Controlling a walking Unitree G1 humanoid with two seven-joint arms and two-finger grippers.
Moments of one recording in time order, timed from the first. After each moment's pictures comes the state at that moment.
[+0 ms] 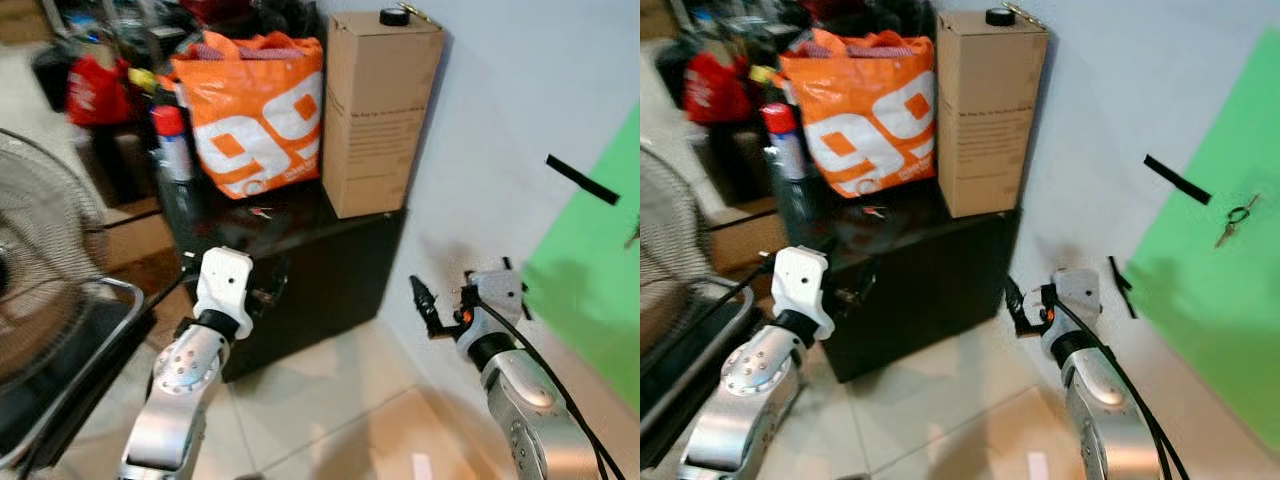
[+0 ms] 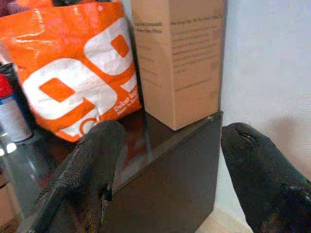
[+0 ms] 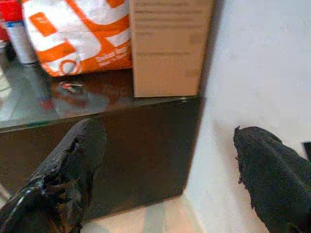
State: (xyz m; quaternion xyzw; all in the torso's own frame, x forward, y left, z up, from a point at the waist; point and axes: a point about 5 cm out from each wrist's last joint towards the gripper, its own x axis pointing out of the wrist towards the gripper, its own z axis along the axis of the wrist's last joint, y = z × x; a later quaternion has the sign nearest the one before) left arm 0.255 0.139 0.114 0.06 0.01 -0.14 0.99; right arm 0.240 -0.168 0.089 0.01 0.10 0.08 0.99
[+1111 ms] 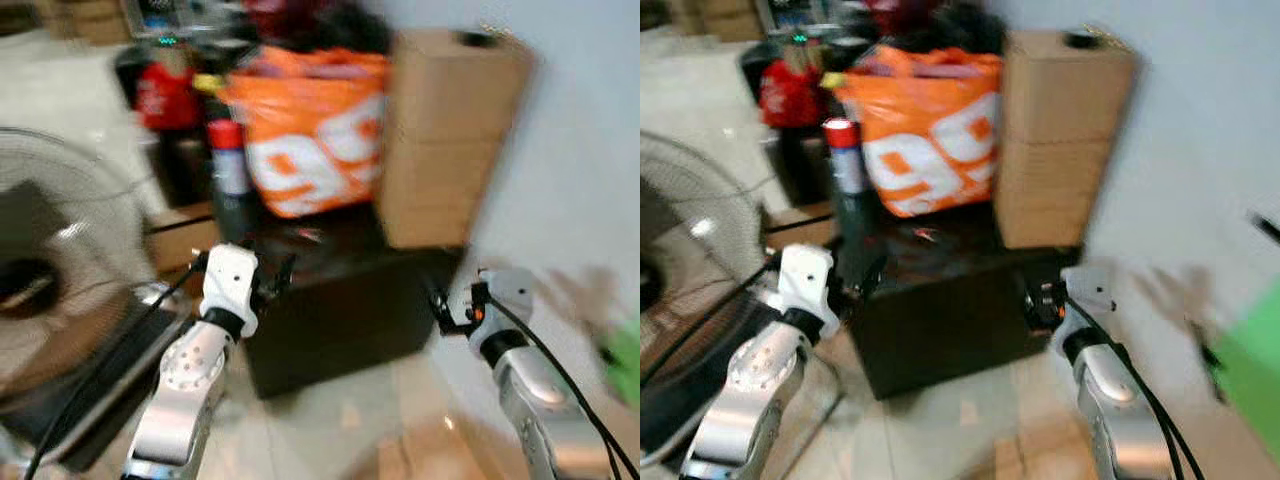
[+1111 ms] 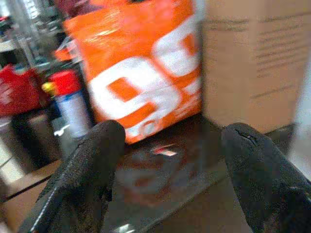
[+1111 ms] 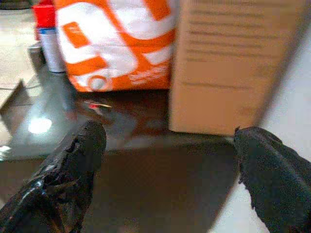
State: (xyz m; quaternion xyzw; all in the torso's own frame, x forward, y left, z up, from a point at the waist) left arm 0.257 0.136 0.115 0.06 0.01 -0.14 0.99; right arm 0.243 -0.175 0.092 -0.01 0.10 0.07 0.99
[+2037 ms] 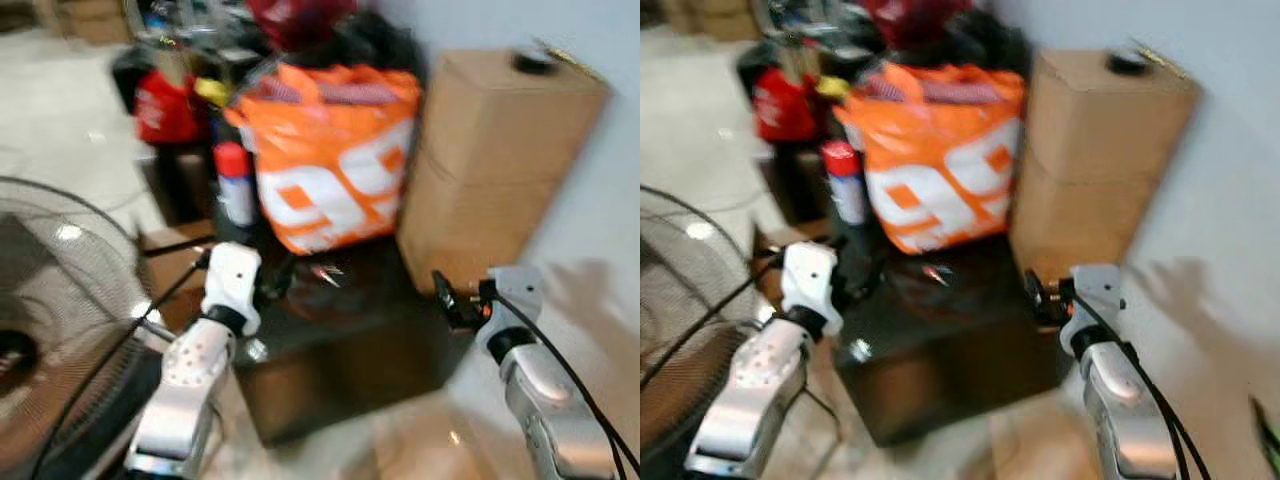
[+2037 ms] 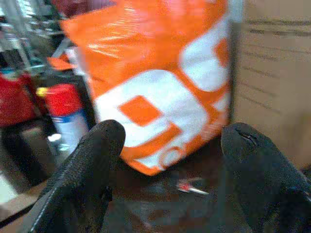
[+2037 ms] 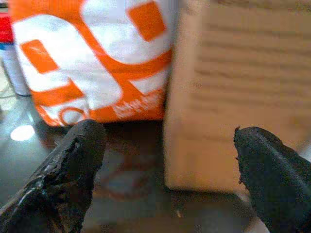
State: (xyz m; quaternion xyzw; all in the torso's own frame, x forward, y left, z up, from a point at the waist) left arm 0.261 0.132 0.116 0.06 0.01 -0.15 0.99; right arm 0.246 -0.185 0.094 -0.03 0.10 0.04 0.99
